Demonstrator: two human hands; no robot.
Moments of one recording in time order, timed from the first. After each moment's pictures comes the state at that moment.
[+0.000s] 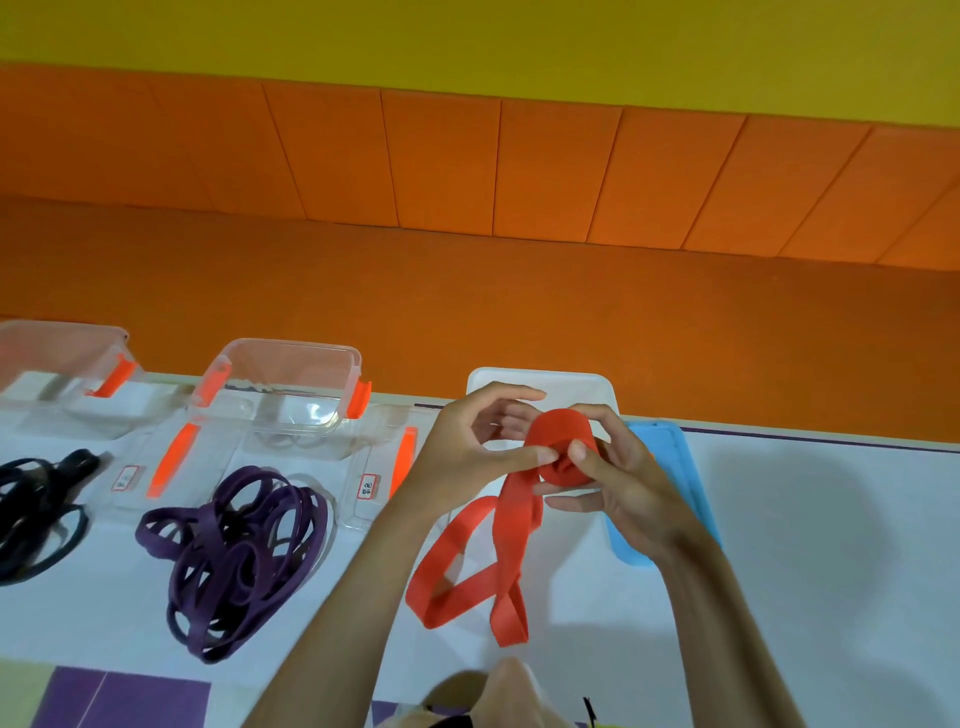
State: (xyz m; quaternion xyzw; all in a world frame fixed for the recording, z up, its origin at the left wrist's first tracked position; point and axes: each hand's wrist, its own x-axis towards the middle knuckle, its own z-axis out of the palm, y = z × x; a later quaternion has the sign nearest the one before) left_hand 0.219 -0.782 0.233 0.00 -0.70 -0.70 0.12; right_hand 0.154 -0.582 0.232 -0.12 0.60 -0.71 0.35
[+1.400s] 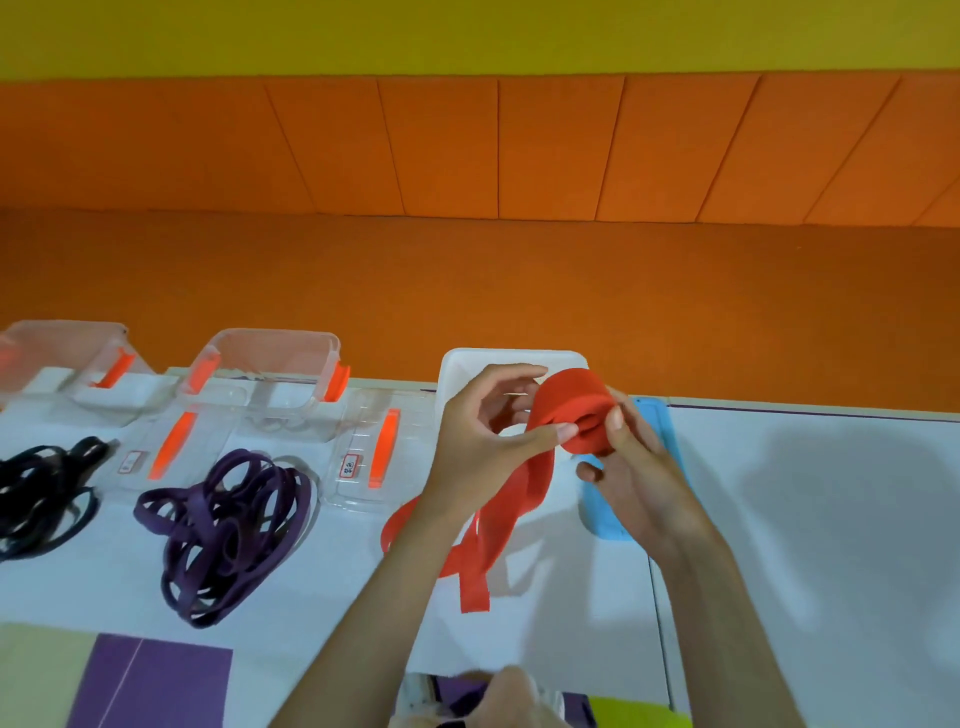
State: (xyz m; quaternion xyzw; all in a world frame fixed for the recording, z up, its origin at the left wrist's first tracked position) left_hand 0.204 -0.681 0.243 0.08 -0.68 -0.70 0.19; right_hand 0.140 -0.510 0.221 -0.10 0.53 -0.79 0.29
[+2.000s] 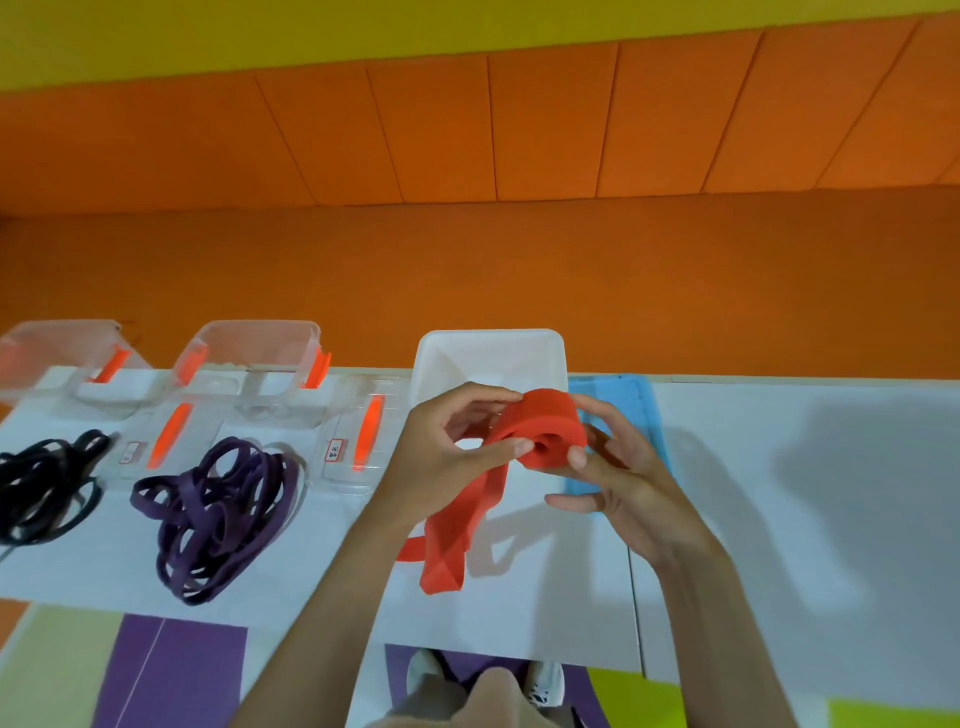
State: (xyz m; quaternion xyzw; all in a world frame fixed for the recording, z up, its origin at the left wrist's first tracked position) left_hand 0.220 -0.653 0.237 0.06 -0.76 -0.64 0.11; right_hand 0.144 -0.442 0.207 -0.11 0.52 -0.77 0.36
